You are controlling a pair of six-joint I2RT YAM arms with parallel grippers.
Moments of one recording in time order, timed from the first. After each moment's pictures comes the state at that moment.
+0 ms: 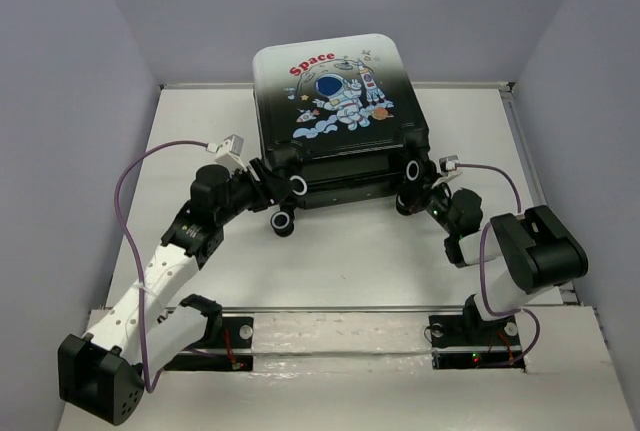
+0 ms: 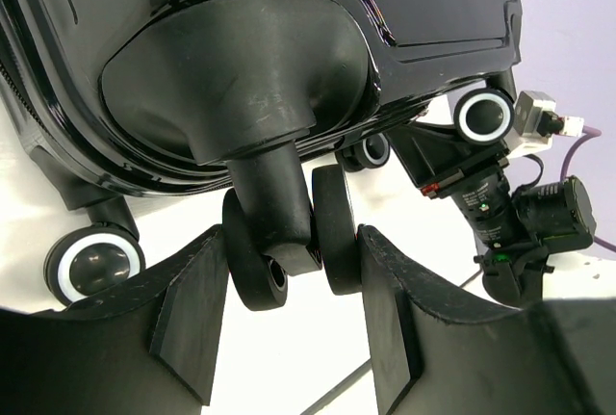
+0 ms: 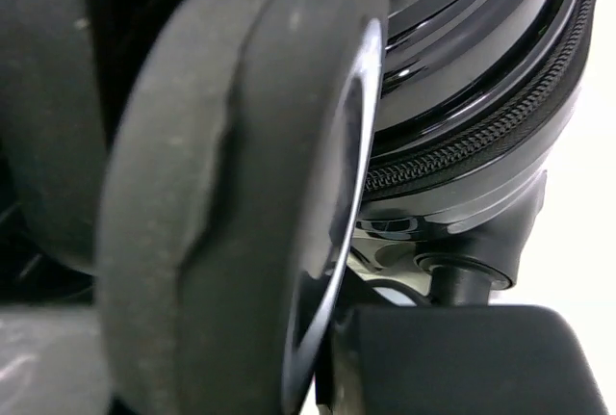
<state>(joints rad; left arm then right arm) -0.40 0.86 0.65 -0.10 0.25 -0.76 0.22 1.58 0.26 1.28 -0.33 0.43</state>
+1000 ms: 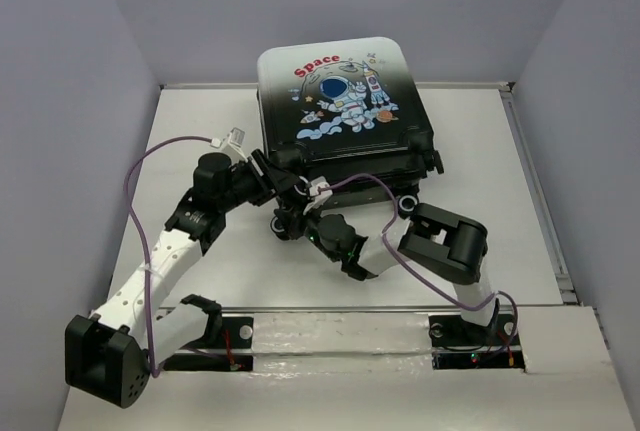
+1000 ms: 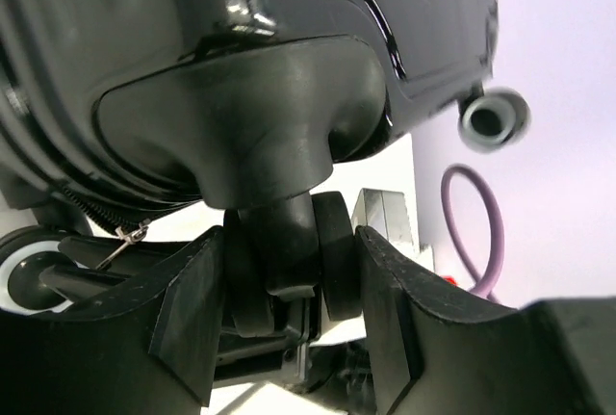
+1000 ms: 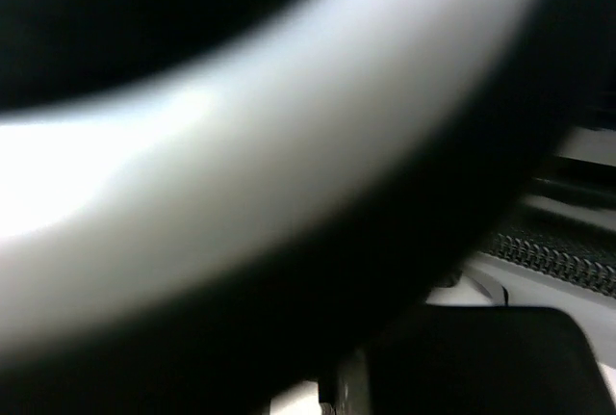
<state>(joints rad) -0.38 0.97 0.70 -0.09 0.38 -0.92 1.13 1.97 0.82 1.13 0.32 0.43</state>
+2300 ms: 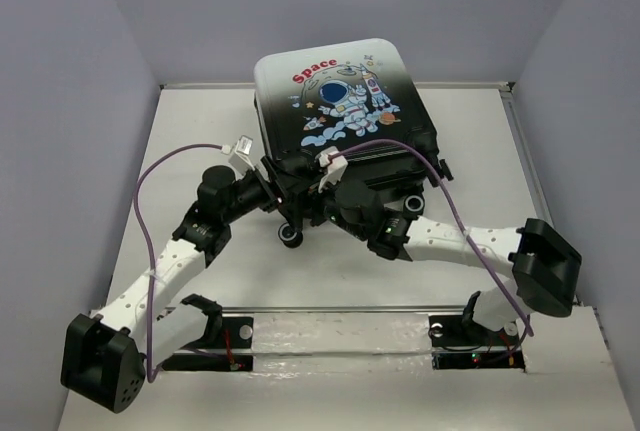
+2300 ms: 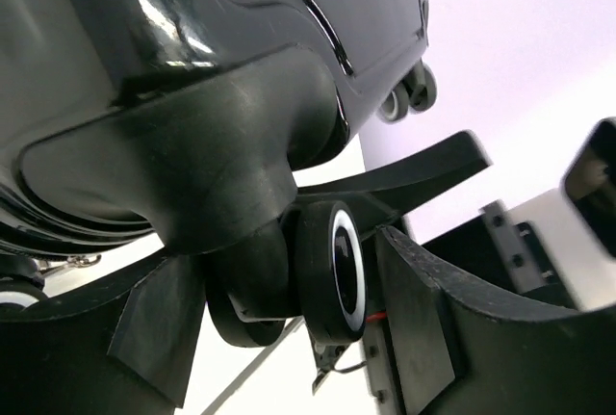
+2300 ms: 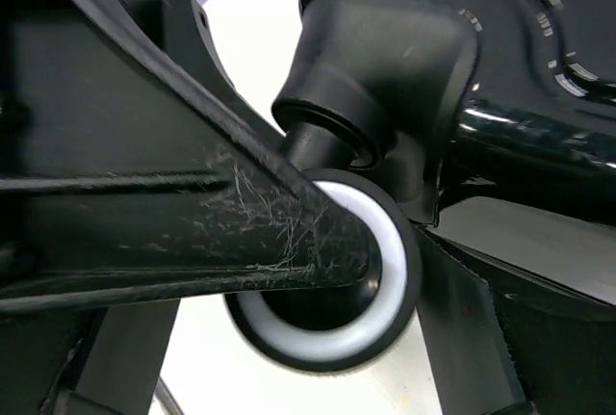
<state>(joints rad) -0.42 0.94 0.58 0.14 0.42 -0.99 1.07 1.46 0.94 0.34 0.25 0.40</state>
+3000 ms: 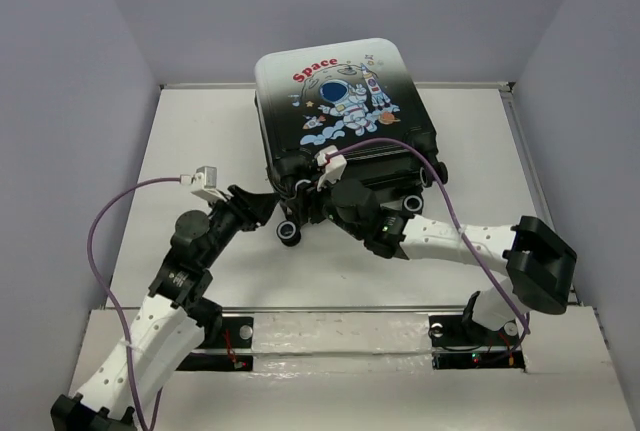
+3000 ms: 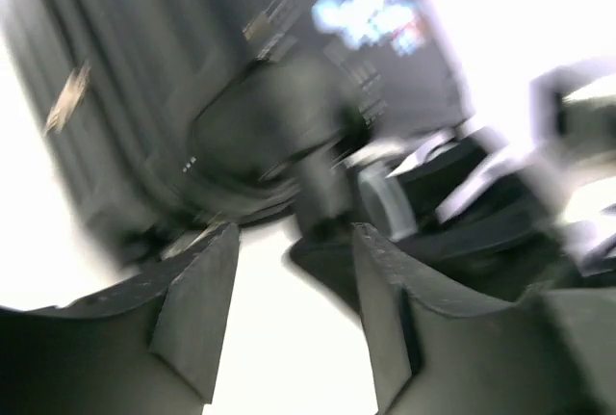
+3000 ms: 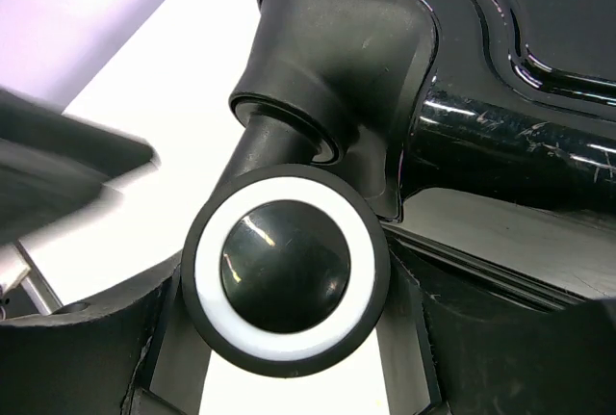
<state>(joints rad) -0.43 0.51 0.43 0.01 0.08 -0.78 1.06 1.52 0.97 0.32 0.32 0.36</state>
